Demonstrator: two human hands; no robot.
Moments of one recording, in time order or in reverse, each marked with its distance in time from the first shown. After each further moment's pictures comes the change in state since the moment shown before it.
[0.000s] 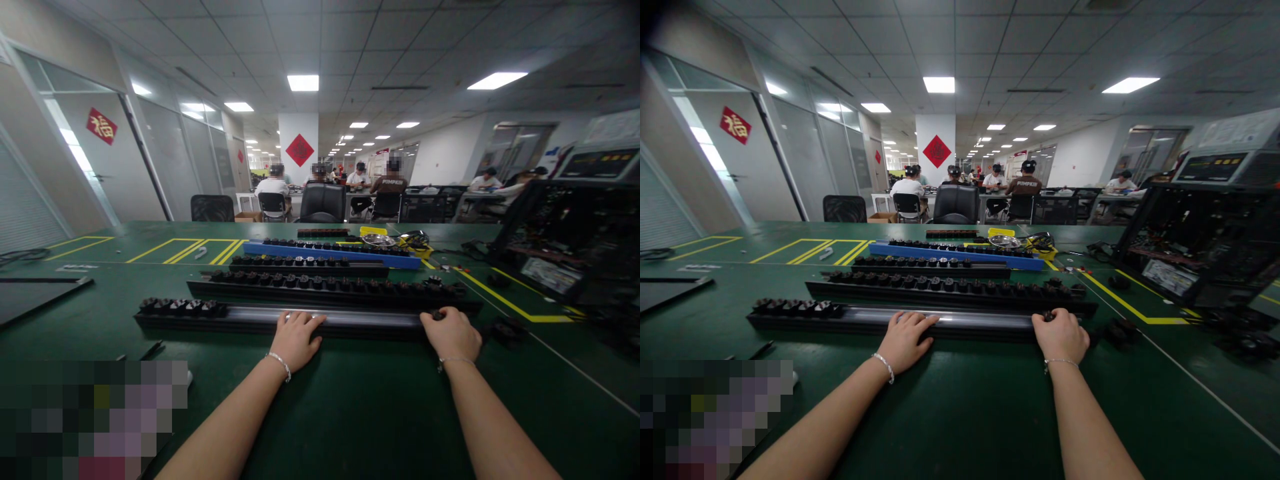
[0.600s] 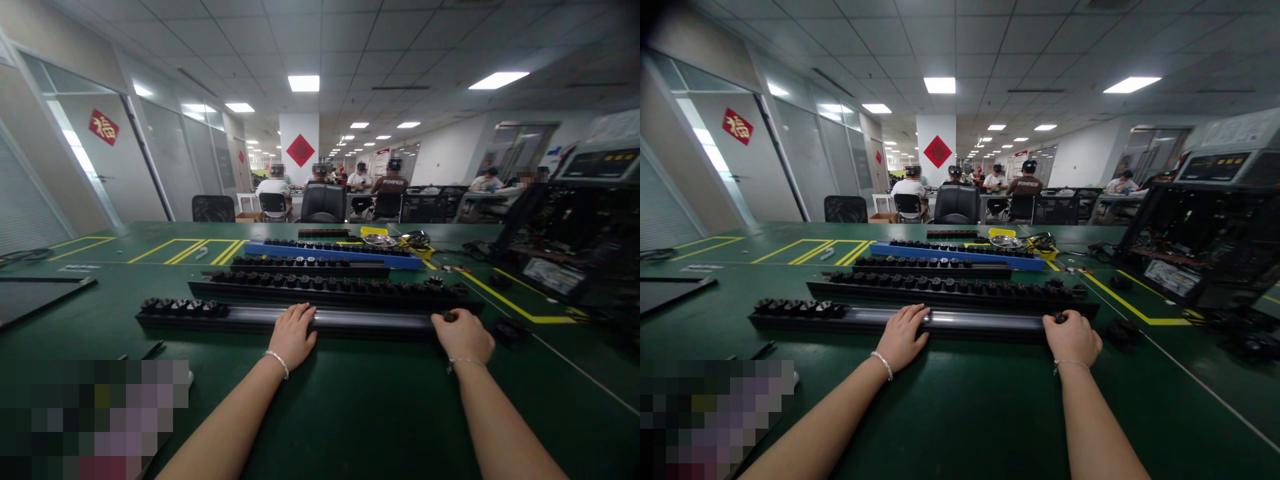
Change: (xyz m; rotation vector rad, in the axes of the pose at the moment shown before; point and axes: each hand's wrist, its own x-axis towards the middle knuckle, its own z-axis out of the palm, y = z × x) left_hand 0.001 -0.009 0.005 -0.031 0.095 -0.072; right_hand 0.009 0.015 0.001 0.000 0.026 0.051
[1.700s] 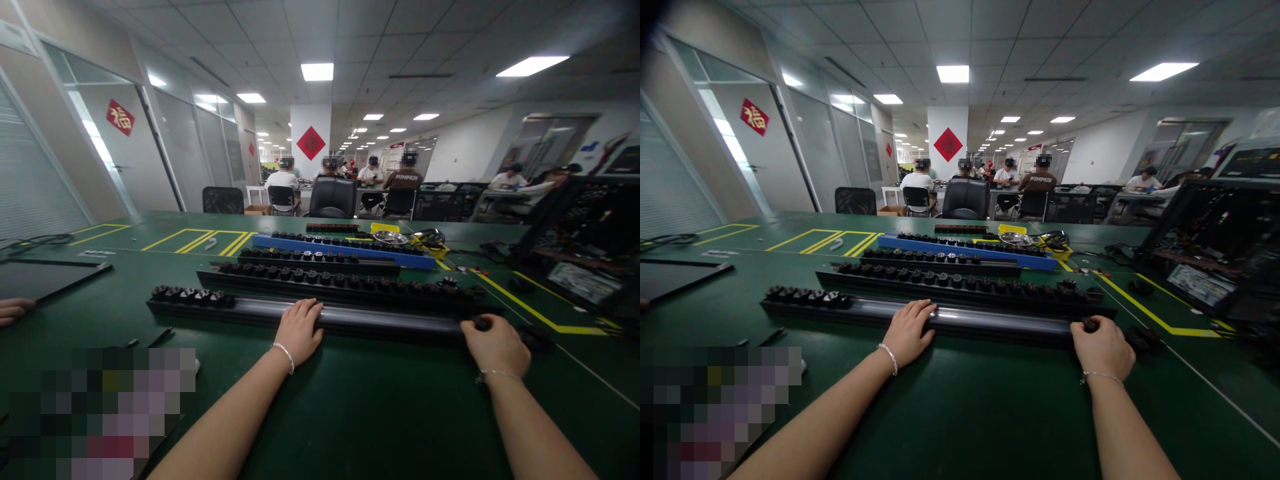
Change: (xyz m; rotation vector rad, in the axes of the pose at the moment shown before) left_hand 0.000 0.004 -0.002 0.010 -0.057 -0.033; right_hand 0.013 0.021 -0.008 0.032 -0.024 0.040
